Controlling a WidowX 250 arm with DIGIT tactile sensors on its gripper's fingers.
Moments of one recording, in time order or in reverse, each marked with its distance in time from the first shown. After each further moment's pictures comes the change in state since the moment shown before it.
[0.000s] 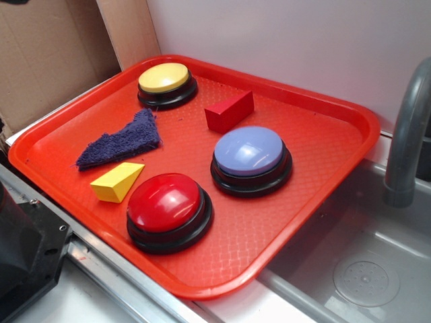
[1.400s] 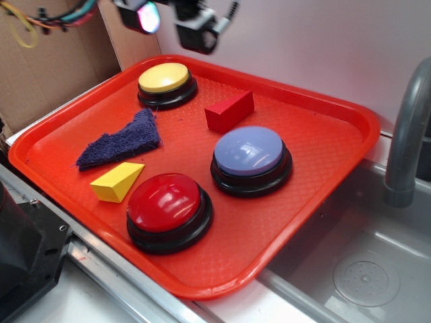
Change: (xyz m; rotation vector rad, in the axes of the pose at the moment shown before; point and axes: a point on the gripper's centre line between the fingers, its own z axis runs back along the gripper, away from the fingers) arm 0.134 -0.009 -0.119 0.179 -0.042 0.152
